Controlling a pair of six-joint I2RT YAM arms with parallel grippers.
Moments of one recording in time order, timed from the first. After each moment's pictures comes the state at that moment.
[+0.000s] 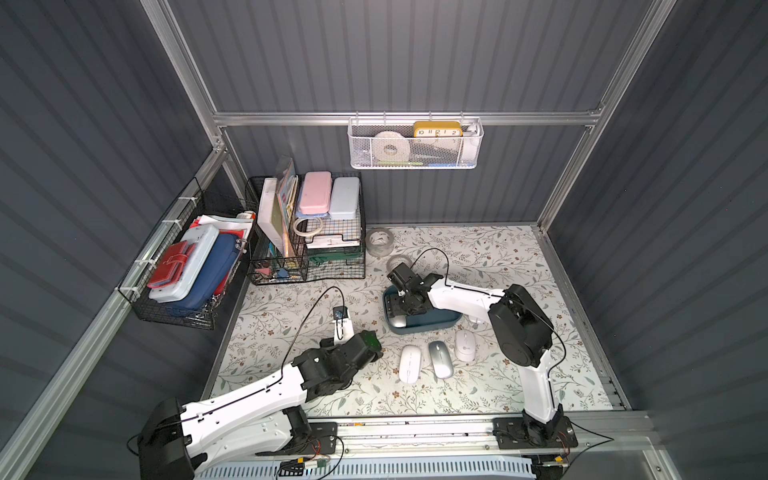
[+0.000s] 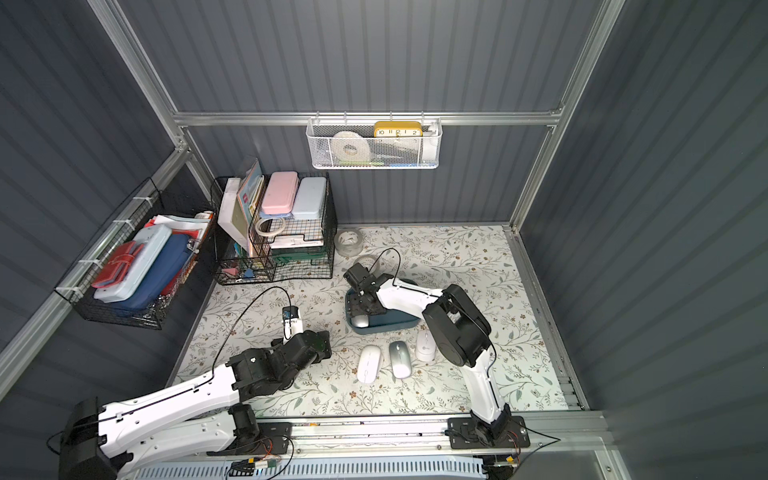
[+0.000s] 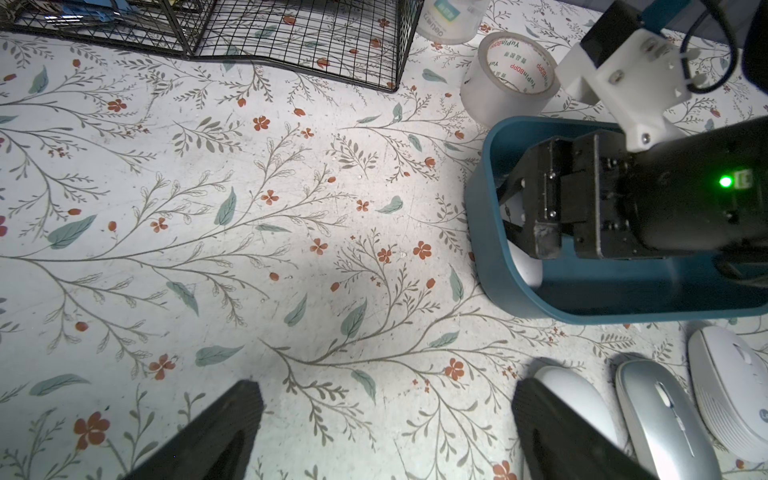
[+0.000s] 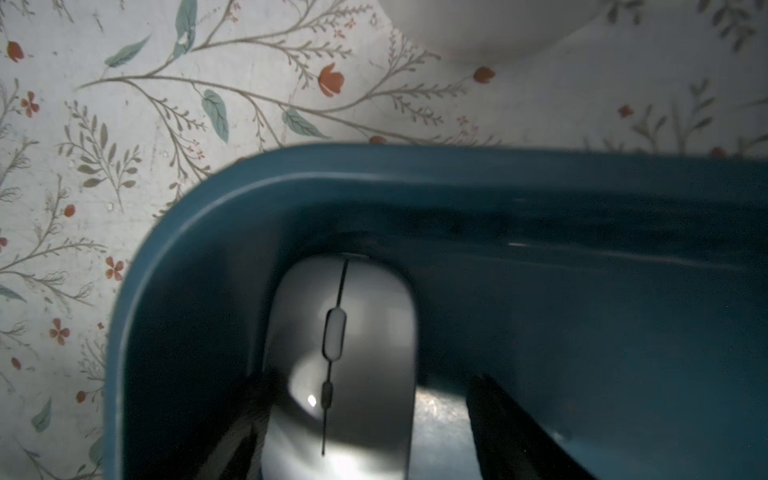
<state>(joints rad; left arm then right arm) -1.03 0.97 0.63 -0.61 -0.63 -0.92 0.78 2.09 1.50 -0.55 0.05 0.58</state>
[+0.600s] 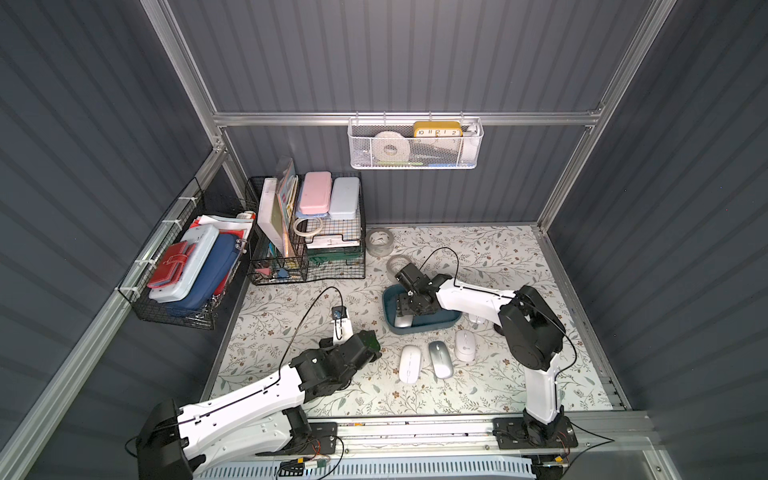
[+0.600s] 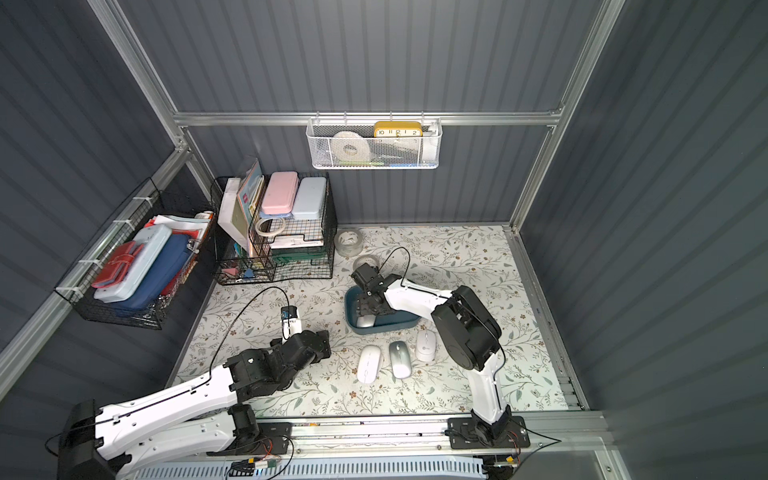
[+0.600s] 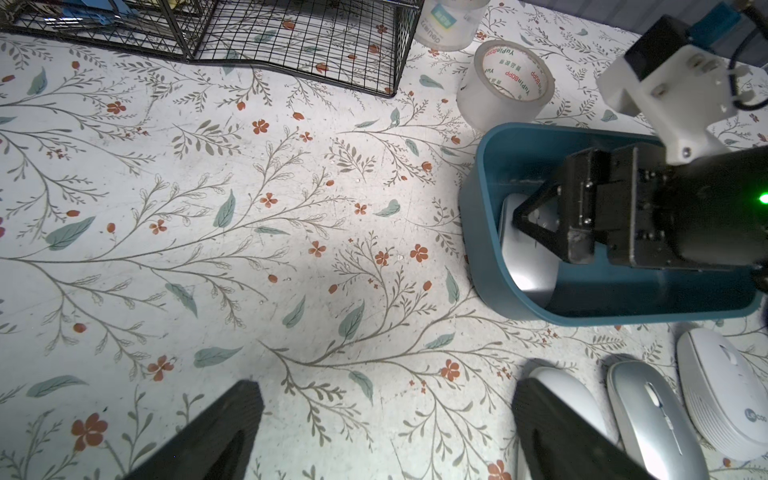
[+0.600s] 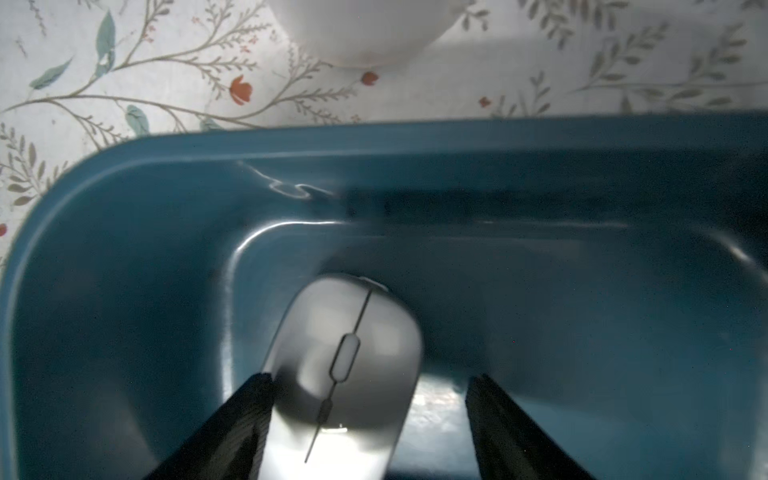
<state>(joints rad) -1.03 0.95 0.63 -0.61 -0.63 -0.92 0.75 2.00 1.41 -0.57 0.13 0.60</state>
